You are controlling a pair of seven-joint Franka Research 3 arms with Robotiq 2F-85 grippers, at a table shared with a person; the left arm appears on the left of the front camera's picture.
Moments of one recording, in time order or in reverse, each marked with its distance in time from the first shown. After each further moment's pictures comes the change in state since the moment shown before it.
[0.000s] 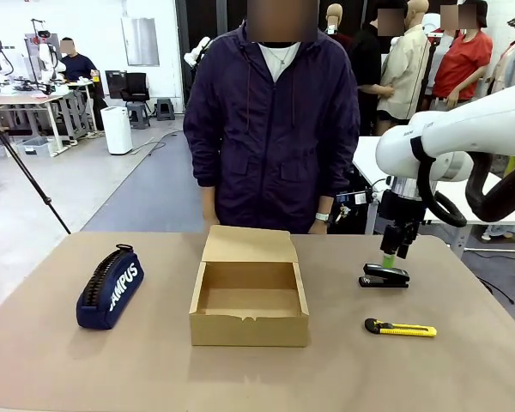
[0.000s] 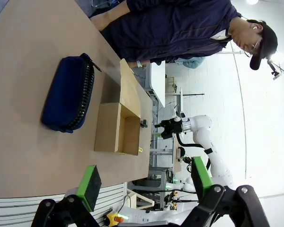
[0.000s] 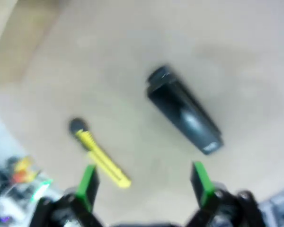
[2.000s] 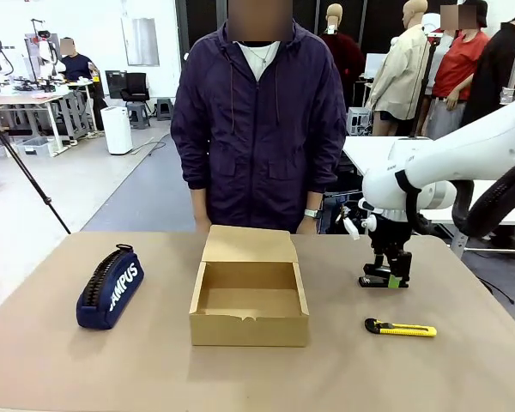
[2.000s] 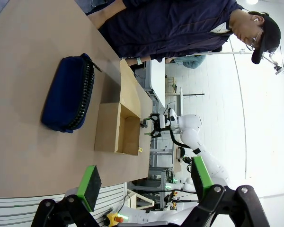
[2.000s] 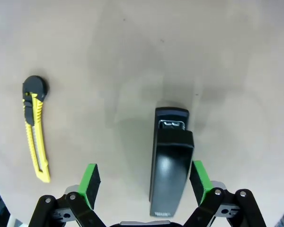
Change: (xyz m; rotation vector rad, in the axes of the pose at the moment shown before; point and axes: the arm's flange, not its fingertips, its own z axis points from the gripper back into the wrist) left arm 0.000 0.000 0.000 0.000 0.000 0.000; right arm 0.024 -0.014 -0.066 -0.116 0.030 0.704
